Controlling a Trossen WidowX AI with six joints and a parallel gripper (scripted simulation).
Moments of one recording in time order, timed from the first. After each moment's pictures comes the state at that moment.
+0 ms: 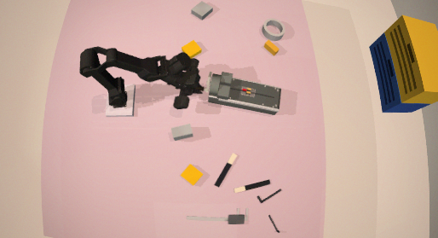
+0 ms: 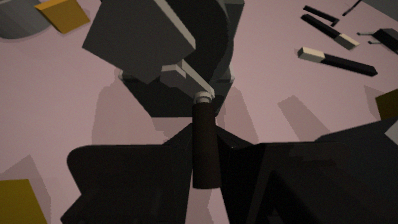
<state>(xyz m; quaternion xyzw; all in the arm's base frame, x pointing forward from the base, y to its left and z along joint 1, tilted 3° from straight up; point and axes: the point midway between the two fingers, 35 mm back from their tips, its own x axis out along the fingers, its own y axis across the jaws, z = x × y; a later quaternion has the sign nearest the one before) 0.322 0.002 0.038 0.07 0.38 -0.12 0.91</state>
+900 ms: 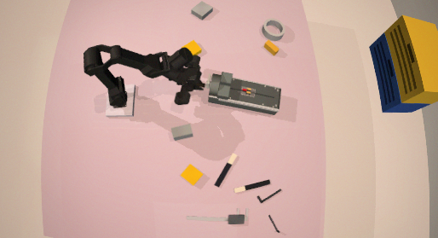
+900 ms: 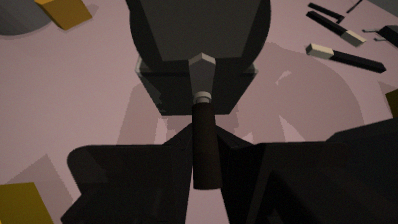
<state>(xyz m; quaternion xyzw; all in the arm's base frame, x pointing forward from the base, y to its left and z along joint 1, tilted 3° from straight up) 0.326 0.019 0.031 0.07 0.39 -0.13 0.91</state>
